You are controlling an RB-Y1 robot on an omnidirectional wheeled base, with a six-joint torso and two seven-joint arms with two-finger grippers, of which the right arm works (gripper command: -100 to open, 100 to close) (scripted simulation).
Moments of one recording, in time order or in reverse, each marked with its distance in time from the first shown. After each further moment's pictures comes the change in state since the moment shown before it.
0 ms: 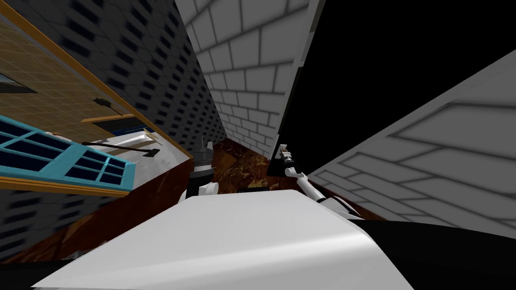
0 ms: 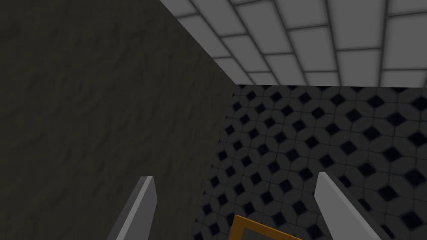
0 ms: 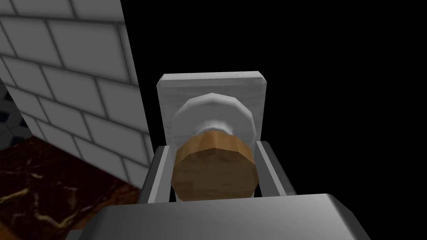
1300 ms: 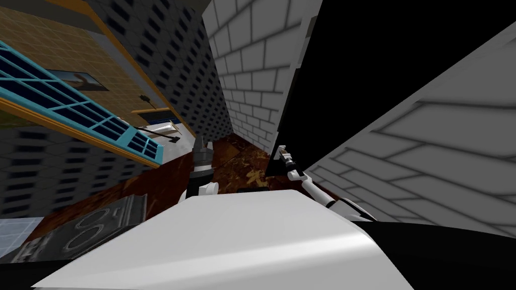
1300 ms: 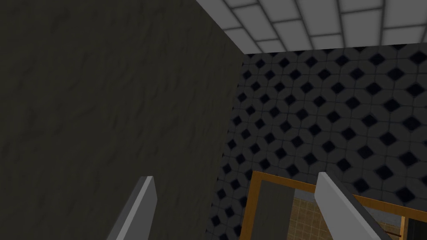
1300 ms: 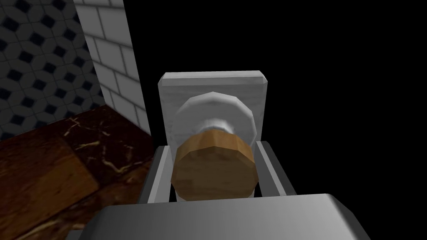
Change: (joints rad) arm 0.044 -0.125 0.138 -0.067 0.028 -0.067 -0.135
